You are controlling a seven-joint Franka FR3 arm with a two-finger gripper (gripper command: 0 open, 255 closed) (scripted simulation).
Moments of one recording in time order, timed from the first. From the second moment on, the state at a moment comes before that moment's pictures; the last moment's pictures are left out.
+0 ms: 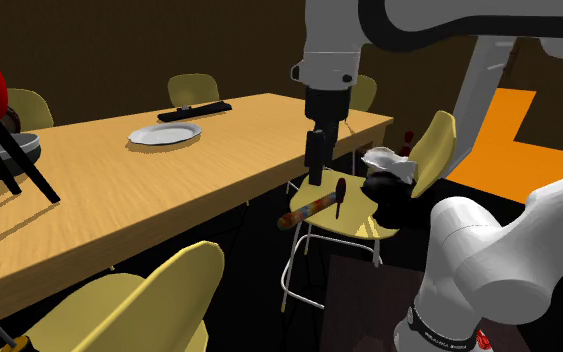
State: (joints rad) arm 0.01 -0.82 -0.06 -2.36 -0.04 1.54 0.09
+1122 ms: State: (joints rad) arm 0.07 -0.82 -0.52 -2.60 -0.35 1.81 -0.65
